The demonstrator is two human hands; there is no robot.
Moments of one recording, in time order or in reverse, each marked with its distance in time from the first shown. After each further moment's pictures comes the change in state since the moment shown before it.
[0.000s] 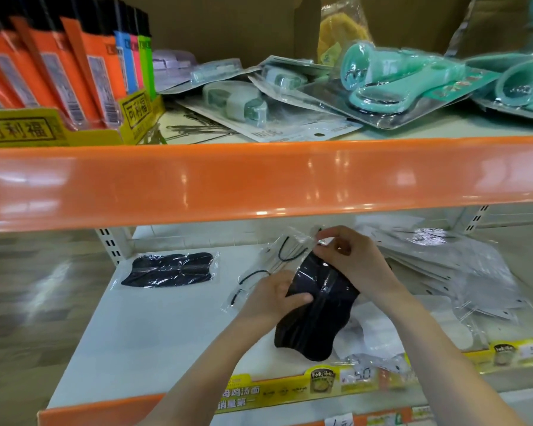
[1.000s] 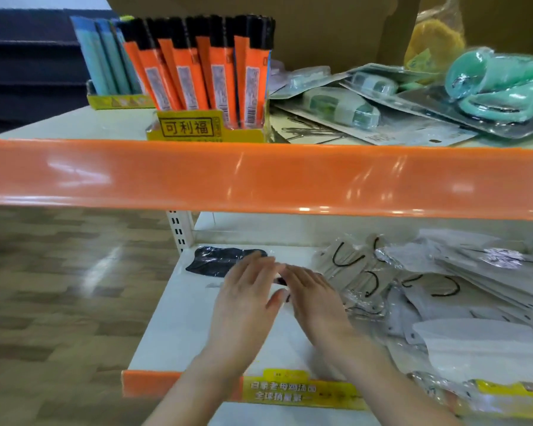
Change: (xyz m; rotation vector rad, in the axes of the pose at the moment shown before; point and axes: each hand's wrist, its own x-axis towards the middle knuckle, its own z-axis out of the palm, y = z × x) left_hand -0.091 -0.018 -0.088 0.715 0.582 0.300; right_hand -0.019 0.000 0.161 -0.667 0.010 -0.597
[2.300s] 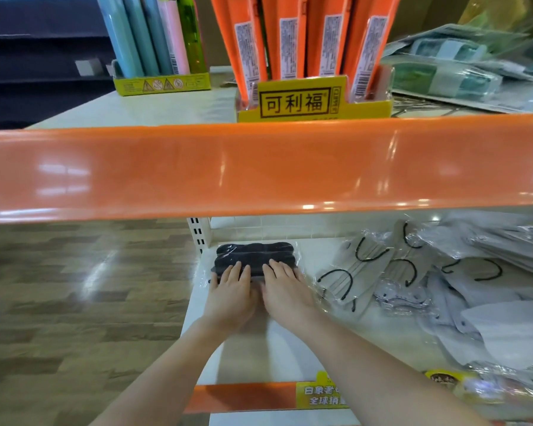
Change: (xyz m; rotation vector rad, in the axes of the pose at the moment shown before) left_hand -0.001 -0.158 0.058 0.305 -0.601 -0.302; right_hand 0.055 -0.062 0.108 -0.052 -0.448 0.266
